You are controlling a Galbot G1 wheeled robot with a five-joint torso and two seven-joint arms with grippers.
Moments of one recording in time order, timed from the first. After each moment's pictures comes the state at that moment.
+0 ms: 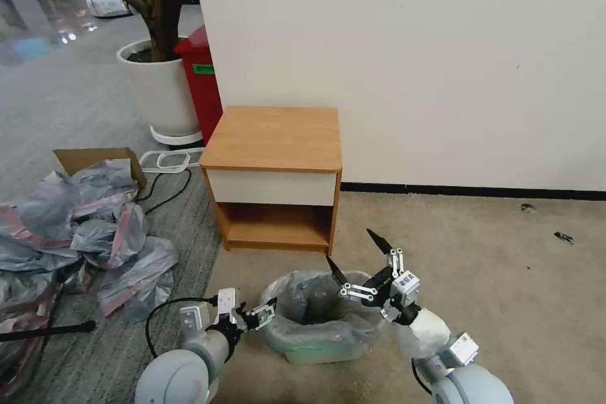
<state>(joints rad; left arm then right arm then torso) 1.58 -1.27 -0.42 -2.11 -0.71 0.65 -0.20 -1.64 1.42 0.47 2.07 0.16 0.29 -0.50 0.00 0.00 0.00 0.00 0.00</state>
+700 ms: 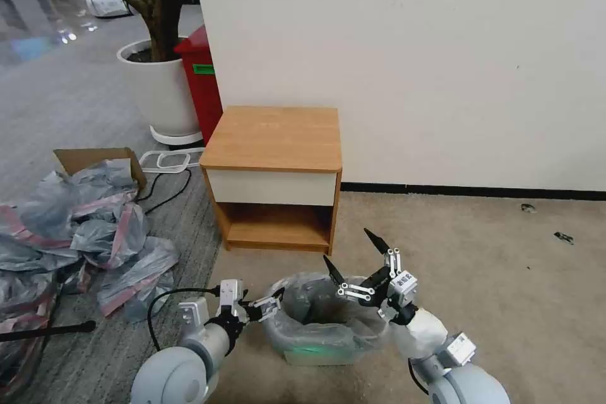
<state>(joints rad) 1.59 -1.27 -0.41 -2.13 -0.65 0.58 -0.12 -1.63 1.43 0.46 2.07 0.16 0.29 -0.50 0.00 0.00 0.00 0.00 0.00</state>
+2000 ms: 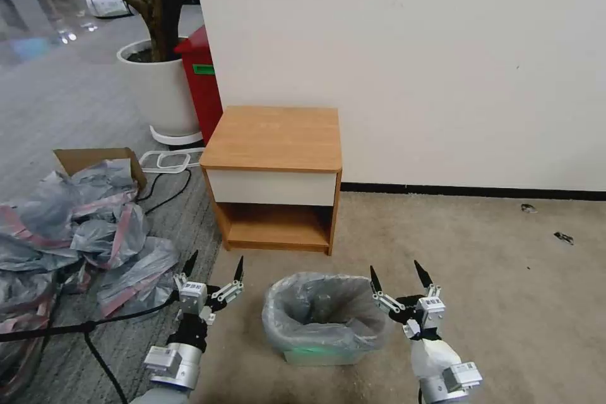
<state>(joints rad) 1.72 -1.31 -0.49 -2.02 -0.16 -0.26 -0.01 -1.73 1.52 0.51 1.95 0.09 0.34 -0.15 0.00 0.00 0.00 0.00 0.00</state>
